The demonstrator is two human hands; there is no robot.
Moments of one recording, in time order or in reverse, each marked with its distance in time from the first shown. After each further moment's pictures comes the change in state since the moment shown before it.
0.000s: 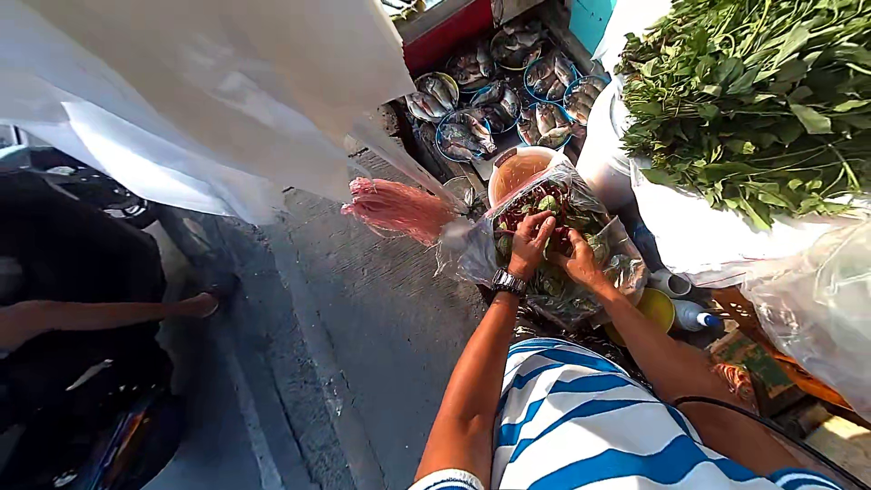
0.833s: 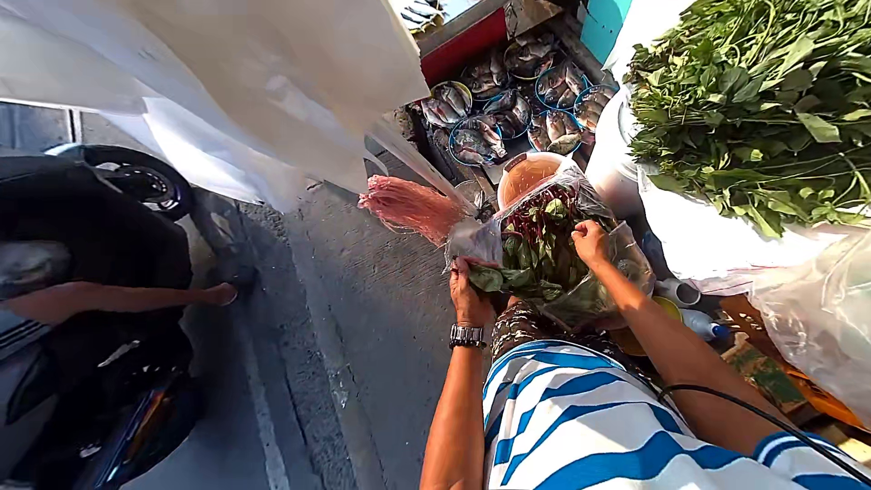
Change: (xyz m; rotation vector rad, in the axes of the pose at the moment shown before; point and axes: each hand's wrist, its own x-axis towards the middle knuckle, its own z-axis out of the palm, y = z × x) left_hand -0.086 0.013 -0.082 -0.623 0.532 -0.048; right_hand 0.047 0.005 -0.010 -0.272 0.117 0.276
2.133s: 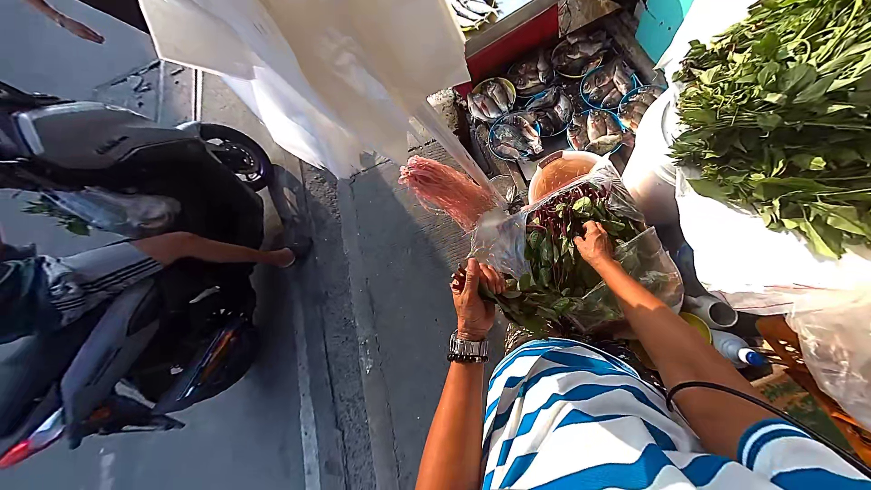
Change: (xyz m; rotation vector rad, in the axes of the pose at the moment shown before) left_hand -0.054 0.045 0.000 -0.039 -0.119 0.128; right_hand 0.016 0.002 0.037 -0.230 -0.160 -0.101
